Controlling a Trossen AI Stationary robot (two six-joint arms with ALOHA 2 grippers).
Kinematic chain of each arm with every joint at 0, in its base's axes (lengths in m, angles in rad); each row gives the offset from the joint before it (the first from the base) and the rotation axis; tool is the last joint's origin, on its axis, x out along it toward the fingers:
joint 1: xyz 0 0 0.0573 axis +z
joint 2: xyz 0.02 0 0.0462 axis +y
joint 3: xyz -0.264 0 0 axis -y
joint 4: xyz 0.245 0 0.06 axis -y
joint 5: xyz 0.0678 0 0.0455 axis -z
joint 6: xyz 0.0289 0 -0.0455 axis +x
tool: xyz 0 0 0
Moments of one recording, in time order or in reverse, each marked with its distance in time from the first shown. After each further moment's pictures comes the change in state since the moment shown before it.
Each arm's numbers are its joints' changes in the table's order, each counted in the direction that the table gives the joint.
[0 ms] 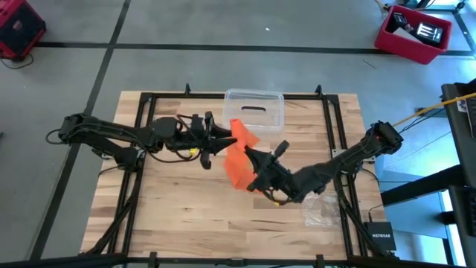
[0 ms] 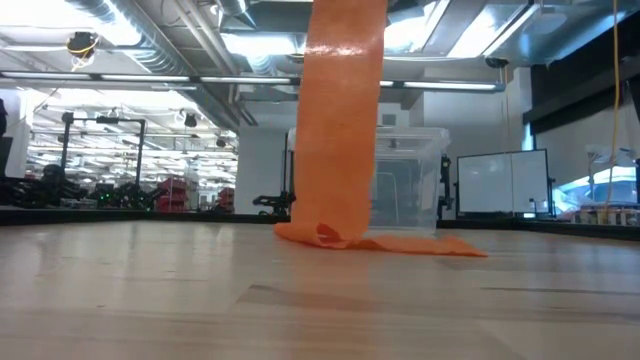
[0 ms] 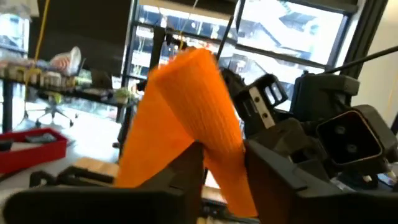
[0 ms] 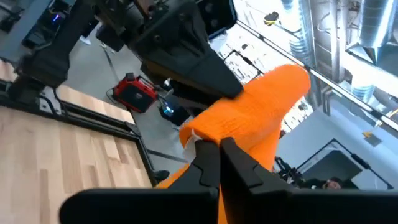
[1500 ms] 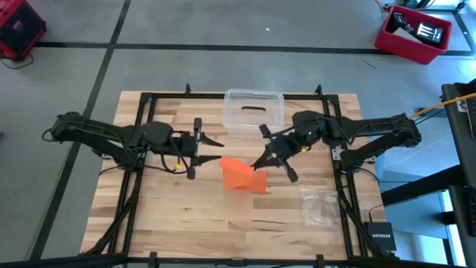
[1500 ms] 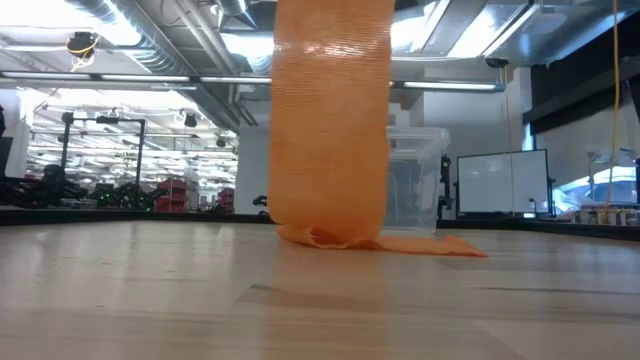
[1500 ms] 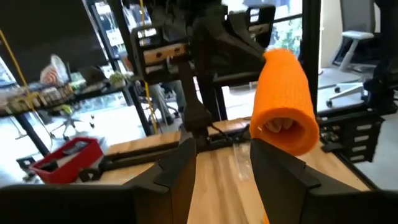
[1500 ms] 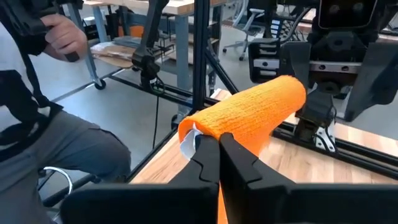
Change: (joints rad) left arm -0.099 -0.135 0.003 -0.393 0.006 0.394; right arm -0.437 -0.274 0.107 -0.815 -1.582 0.767
